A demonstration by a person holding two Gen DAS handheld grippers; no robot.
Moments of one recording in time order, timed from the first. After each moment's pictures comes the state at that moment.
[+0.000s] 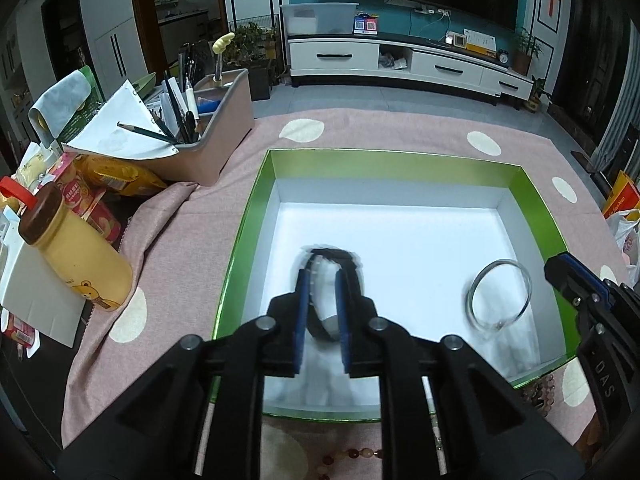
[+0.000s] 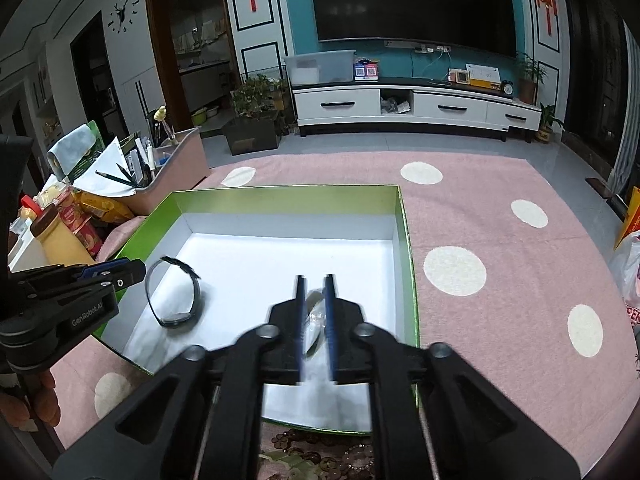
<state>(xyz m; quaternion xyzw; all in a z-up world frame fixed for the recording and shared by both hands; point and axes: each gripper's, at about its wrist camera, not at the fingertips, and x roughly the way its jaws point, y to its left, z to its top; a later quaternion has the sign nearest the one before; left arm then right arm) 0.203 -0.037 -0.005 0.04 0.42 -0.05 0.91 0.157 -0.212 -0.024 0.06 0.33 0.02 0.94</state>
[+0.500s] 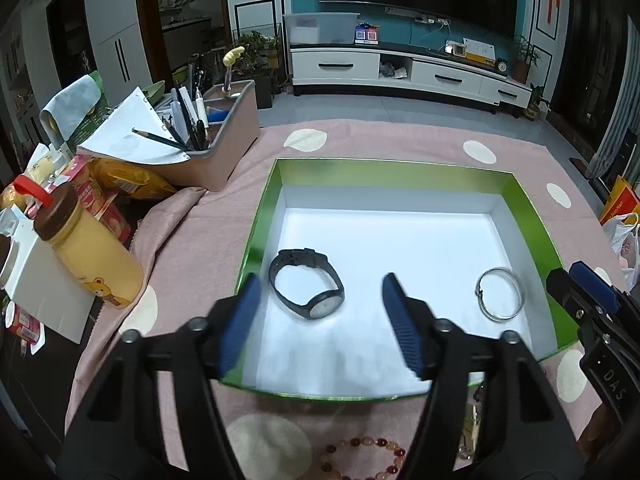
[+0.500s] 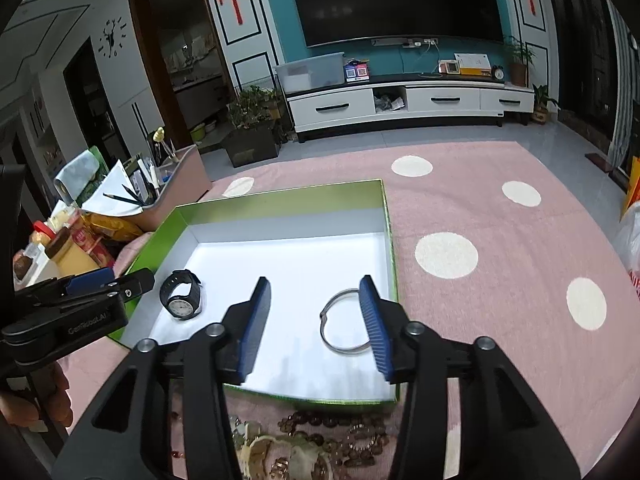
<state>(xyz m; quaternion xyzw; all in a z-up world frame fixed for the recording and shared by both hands) 0.185 -0.029 0.007 0.04 0.40 -0.05 0.92 0.134 -0.230 -0.019 0.11 0.32 0.02 0.94</state>
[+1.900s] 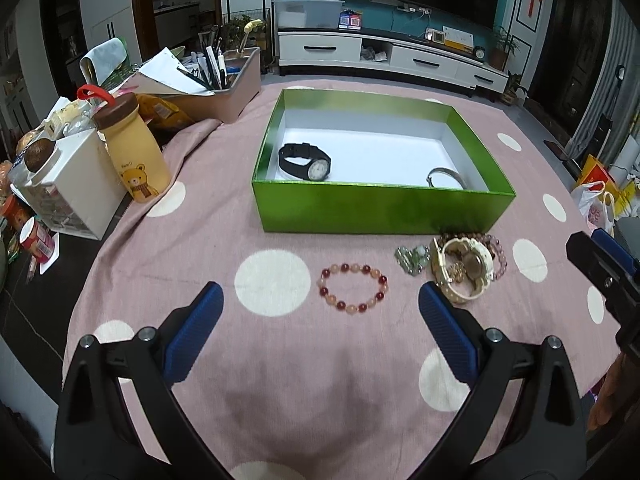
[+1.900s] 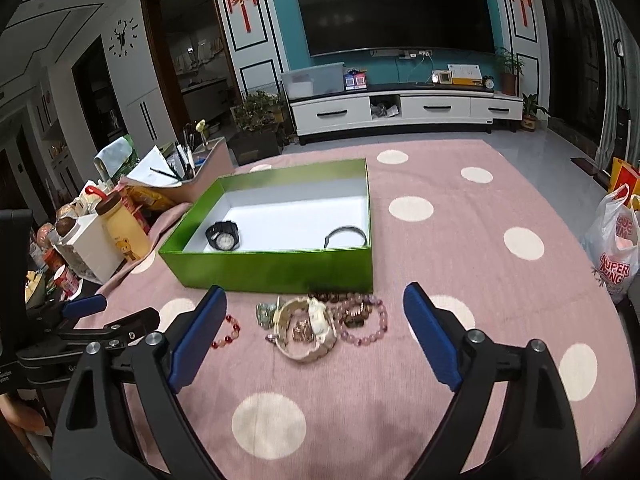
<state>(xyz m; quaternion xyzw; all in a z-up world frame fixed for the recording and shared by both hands) 0.038 0.005 0.006 0.02 0.43 -0.09 0.90 -0.006 -0.210 0.008 0.09 0.31 0.01 0.95</state>
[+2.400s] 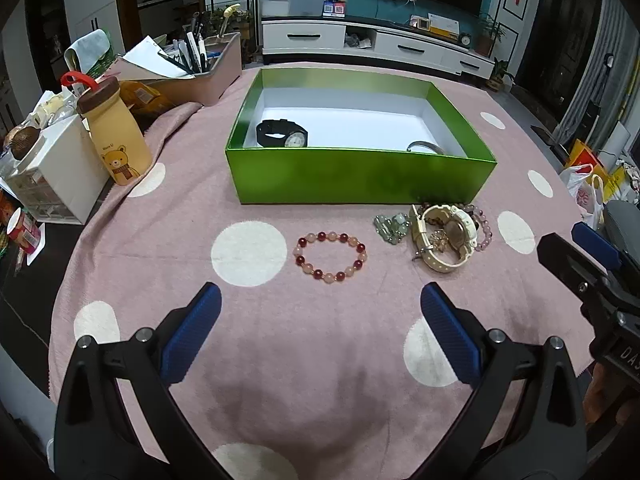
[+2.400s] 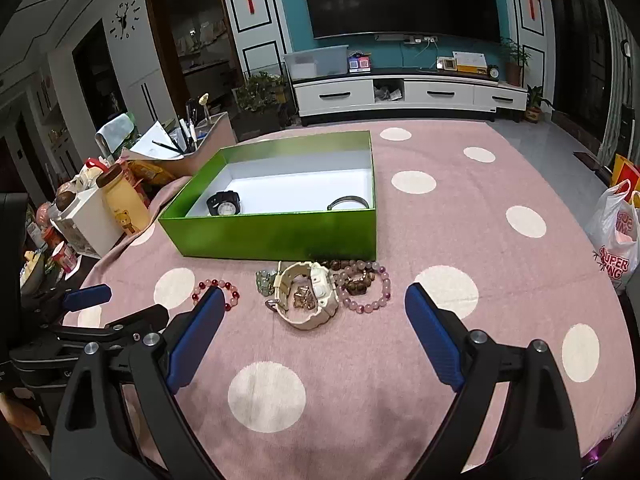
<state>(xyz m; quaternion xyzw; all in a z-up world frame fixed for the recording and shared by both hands) 0.025 -0.005 -0.007 0.03 0.45 -0.12 0.89 -0.015 -0.203 -0.008 0.08 0.34 0.02 0.94</state>
